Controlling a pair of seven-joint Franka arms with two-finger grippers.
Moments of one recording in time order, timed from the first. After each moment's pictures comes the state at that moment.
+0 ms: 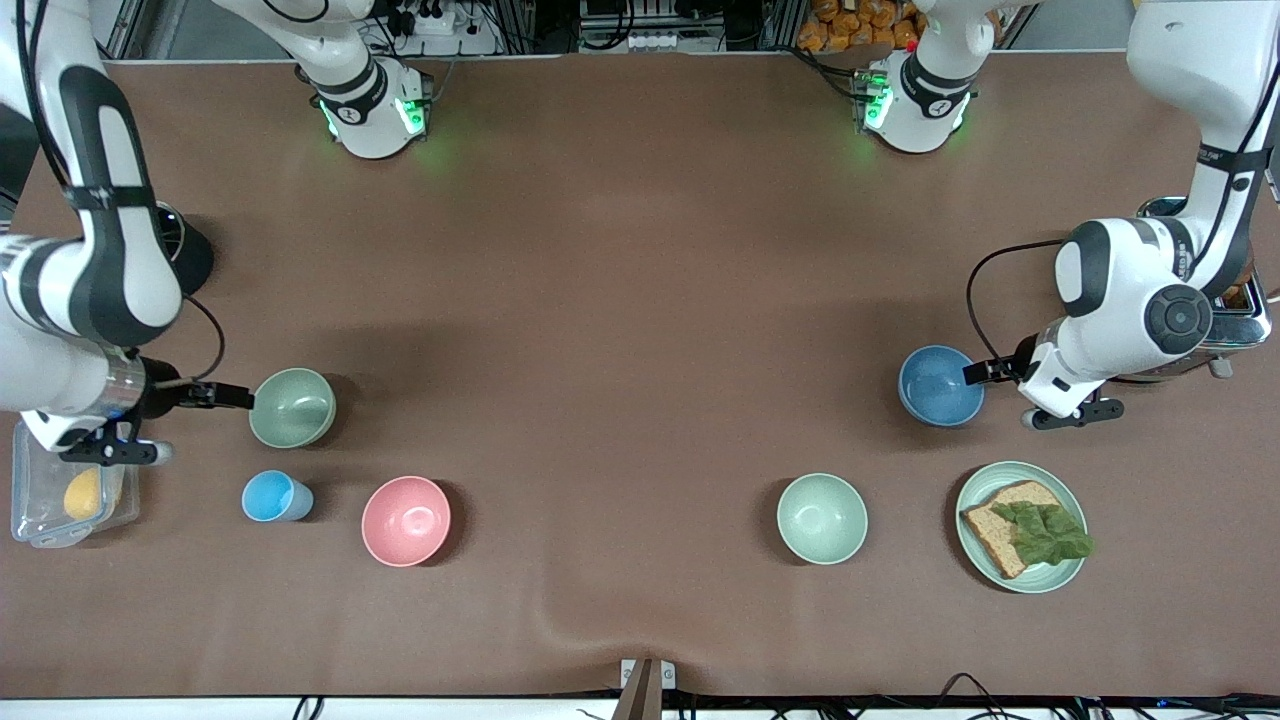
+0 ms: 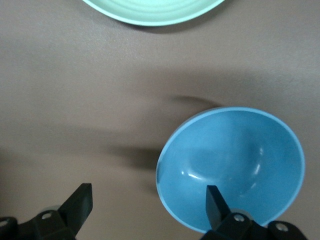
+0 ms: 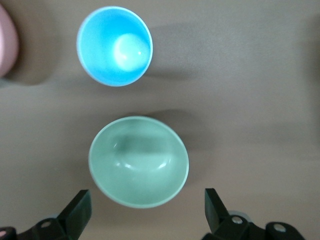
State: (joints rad) left arm 0.15 0.36 -0.12 -2.06 0.04 2.27 -0.15; right arm -0.13 0.45 -0.02 -1.72 0.06 2.01 -0.14
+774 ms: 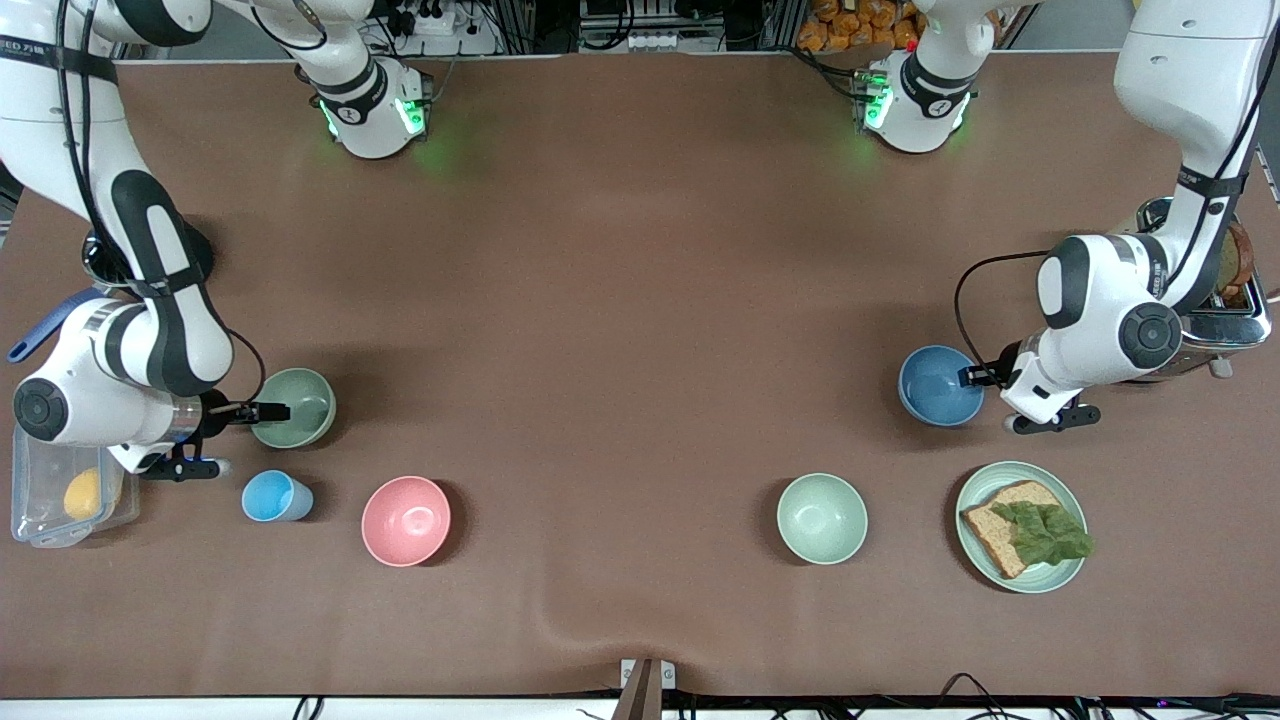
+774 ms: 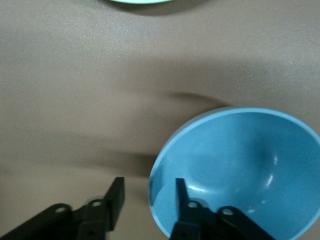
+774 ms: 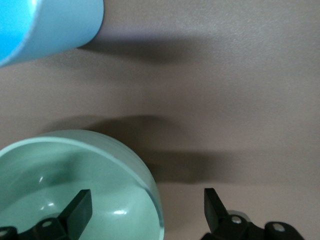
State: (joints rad) left arm 0.14 0.42 -0.13 -2.06 0.04 2.31 -0.15; right arm -0.17 0.64 -0.02 -1.72 0.06 2.11 -0.23
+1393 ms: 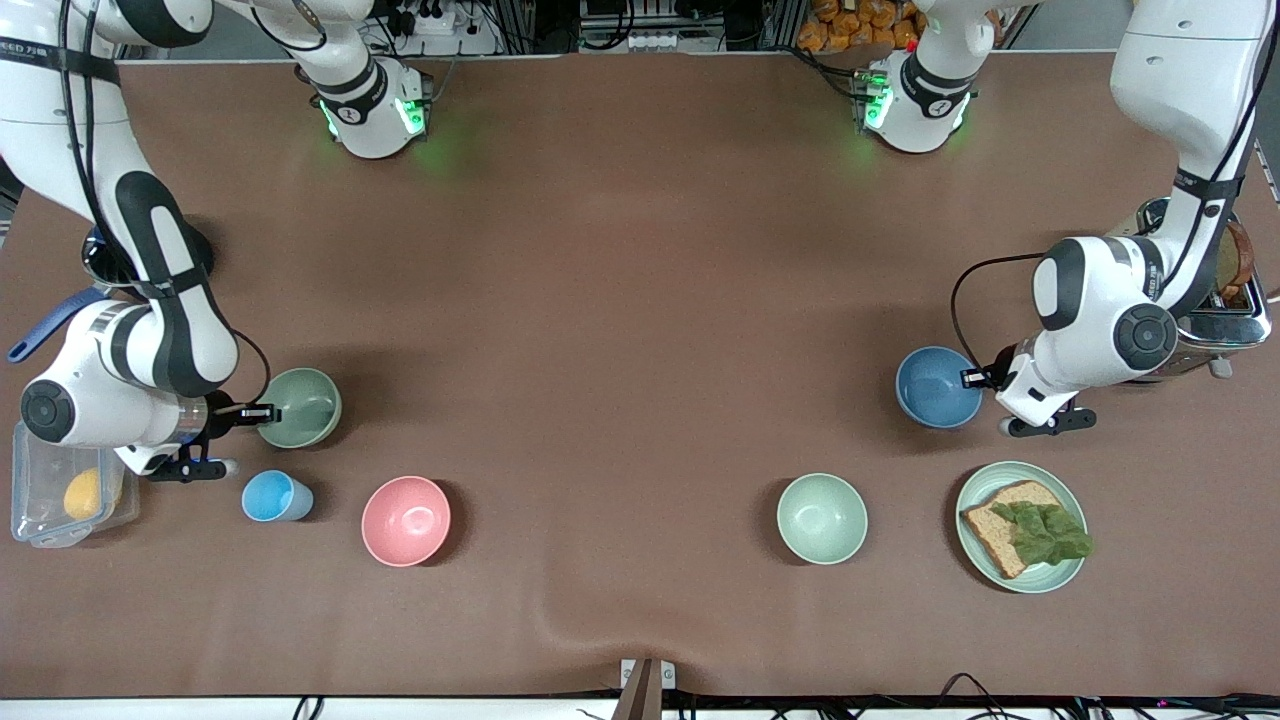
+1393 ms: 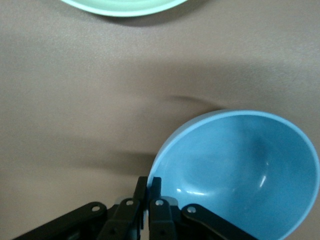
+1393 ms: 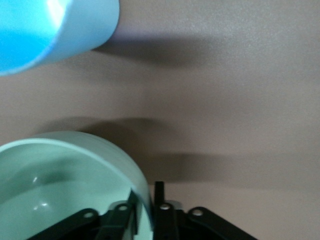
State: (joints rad) left arm 0.13 0.42 -0.13 -2.04 0.04 2.31 -0.15; right arm -0.17 0.64 0.00 -1.71 0.06 2.11 -0.24
